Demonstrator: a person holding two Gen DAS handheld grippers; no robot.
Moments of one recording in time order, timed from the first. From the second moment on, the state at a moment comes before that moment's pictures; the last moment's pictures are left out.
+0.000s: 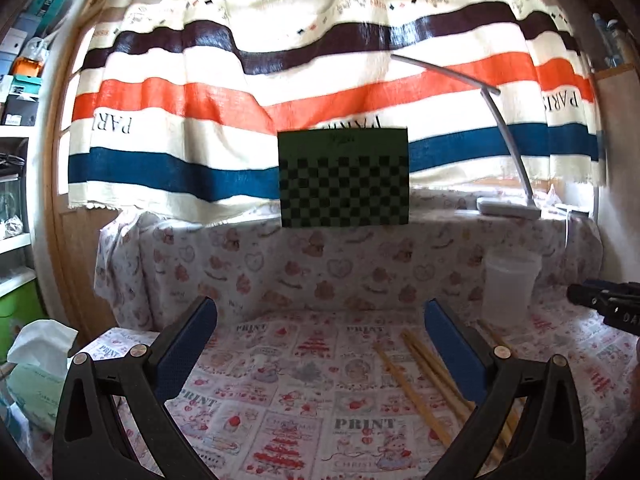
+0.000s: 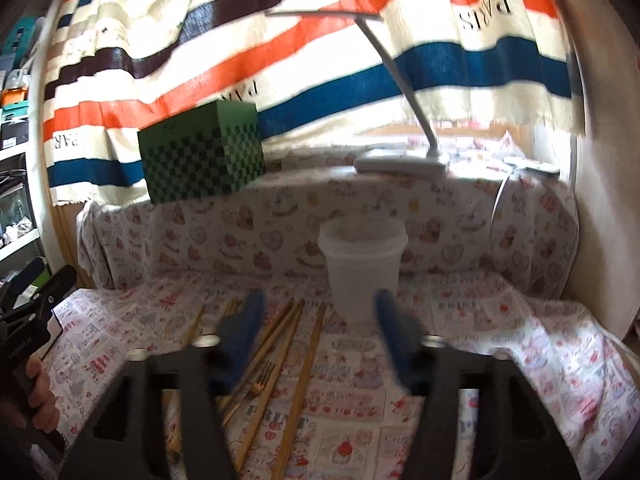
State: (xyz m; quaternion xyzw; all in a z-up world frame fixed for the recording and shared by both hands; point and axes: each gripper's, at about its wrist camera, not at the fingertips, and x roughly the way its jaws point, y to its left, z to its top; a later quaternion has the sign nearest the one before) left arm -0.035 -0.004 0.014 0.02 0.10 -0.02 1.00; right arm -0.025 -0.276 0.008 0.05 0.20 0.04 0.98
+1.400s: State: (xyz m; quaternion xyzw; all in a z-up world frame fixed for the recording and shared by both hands) left arm 0.030 -0.075 -0.036 0.02 0.46 -0.11 0.88; right arm 0.022 -0.284 -0.038 0.10 0.39 0.06 0.91
